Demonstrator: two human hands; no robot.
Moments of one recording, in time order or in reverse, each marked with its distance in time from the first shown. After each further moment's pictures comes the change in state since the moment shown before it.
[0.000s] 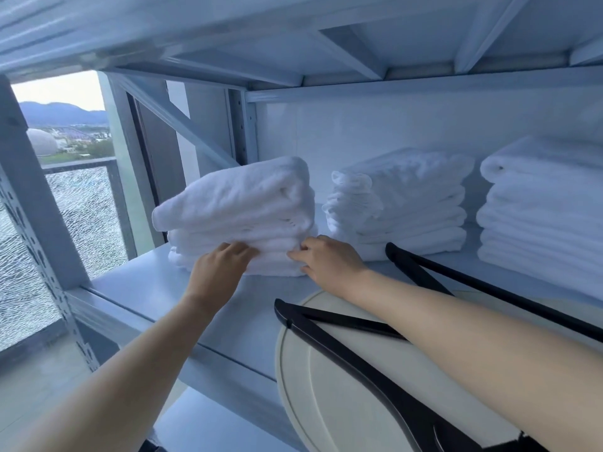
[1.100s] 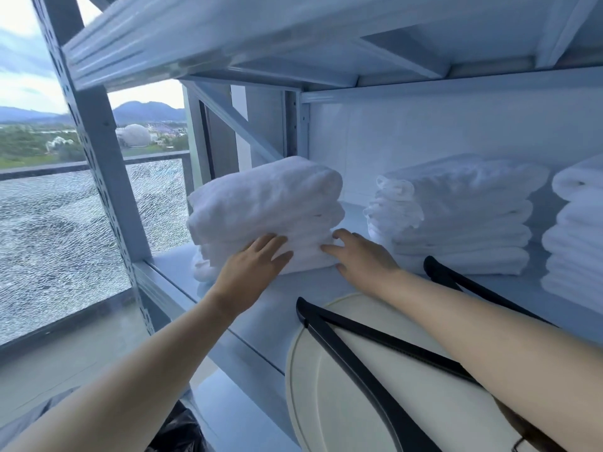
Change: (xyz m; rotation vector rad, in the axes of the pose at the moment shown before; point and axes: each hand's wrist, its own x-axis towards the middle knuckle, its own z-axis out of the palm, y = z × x) left_hand -0.014 0.021 -0.033 0.253 -0.014 0.119; right_hand 0.015 0.028 0.012 0.188 -0.042 0.000
